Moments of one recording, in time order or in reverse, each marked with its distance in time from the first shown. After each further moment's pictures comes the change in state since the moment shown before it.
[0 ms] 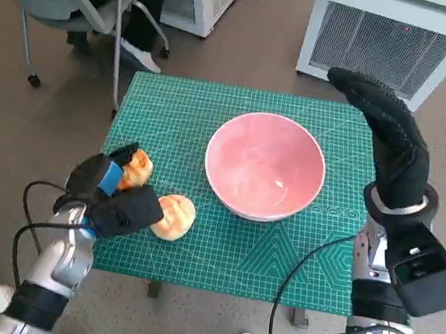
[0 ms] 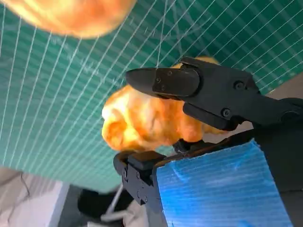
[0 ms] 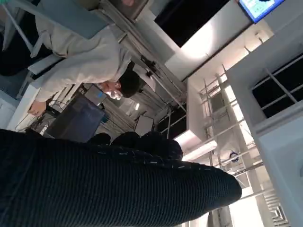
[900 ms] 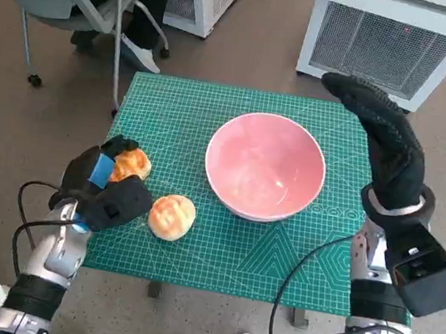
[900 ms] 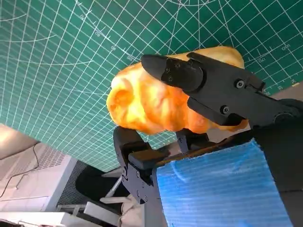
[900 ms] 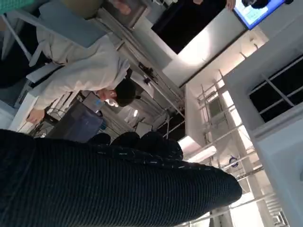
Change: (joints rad) left arm -0.009 0.004 0.068 0.075 -0.110 -0.148 0.090; right arm 0.000 0.001 0.008 0.018 0.044 0.003 0.051
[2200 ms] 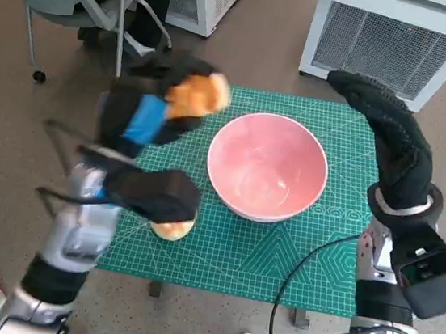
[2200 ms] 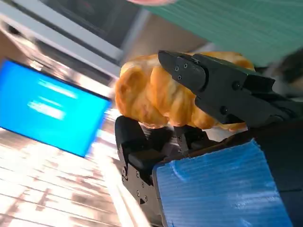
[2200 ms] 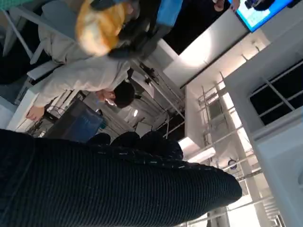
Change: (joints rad) left arm -0.262 -0.114 -0.121 -0.398 0.090 -0.089 -0.050; right arm 0.006 -0.020 -0.006 -0.031 -0.013 0.006 -0.021
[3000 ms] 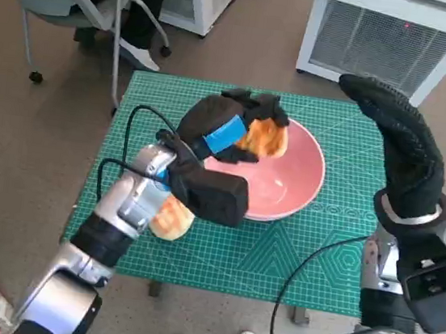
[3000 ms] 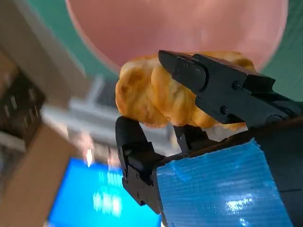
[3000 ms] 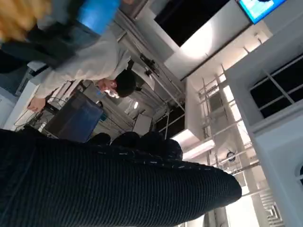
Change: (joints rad) left arm -0.233 -0.077 -0.125 0.641 -0.127 -0.369 -0.244; right arm 0.066 -0.012 0.000 -0.129 -0.008 0.045 -0.050
